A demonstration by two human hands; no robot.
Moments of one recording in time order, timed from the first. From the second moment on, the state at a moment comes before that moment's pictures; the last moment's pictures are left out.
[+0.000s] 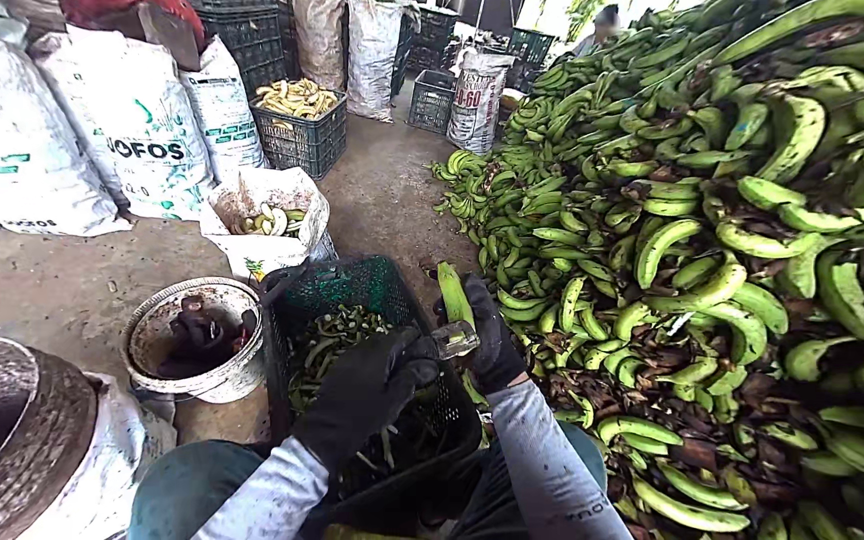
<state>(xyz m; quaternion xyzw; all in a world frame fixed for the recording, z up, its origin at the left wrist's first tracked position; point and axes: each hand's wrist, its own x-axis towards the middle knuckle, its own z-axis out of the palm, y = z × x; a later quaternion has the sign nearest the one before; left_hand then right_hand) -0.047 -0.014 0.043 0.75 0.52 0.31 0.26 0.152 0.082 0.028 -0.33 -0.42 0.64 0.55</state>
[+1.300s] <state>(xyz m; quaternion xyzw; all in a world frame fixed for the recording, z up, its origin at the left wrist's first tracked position) -0.044 -0.023 0.019 0.64 0.52 0.42 0.37 0.124 0.084 0.026 -0.41 -0.48 0.39 0.67</state>
